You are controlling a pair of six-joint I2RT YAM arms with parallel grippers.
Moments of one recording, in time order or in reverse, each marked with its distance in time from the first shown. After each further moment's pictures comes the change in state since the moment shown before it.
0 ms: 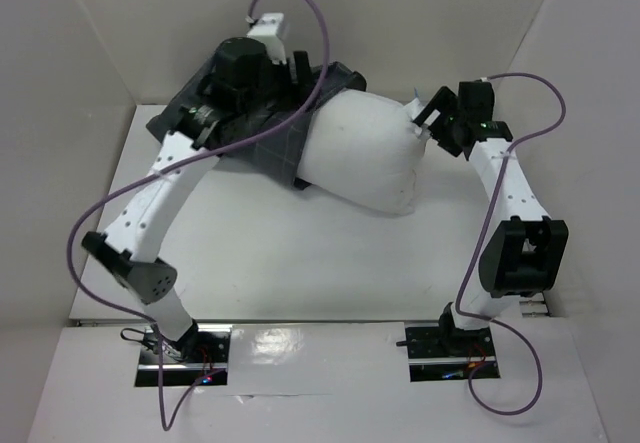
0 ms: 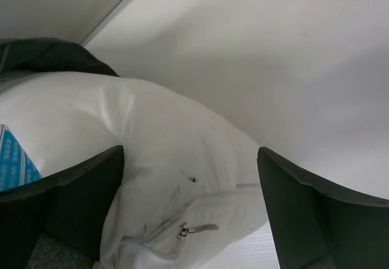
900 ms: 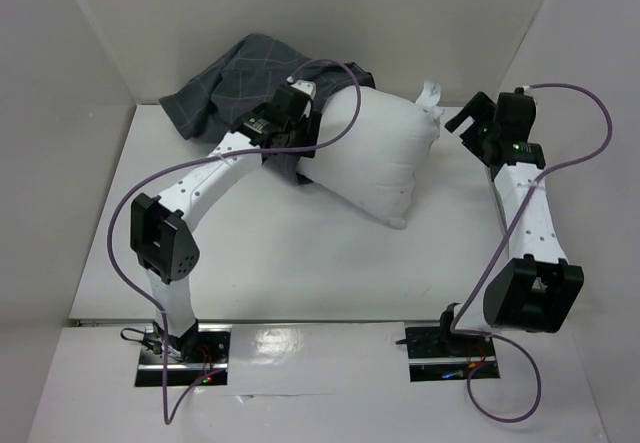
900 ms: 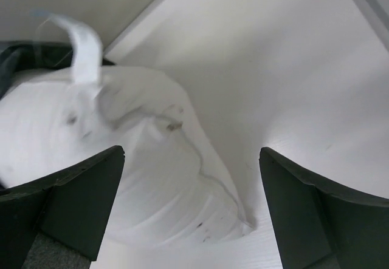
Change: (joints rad) left arm -0.009 0.140 -0.267 -0.023 -0.188 0.097; right arm -0.164 -0.204 -0.130 0.014 0.019 -0.068
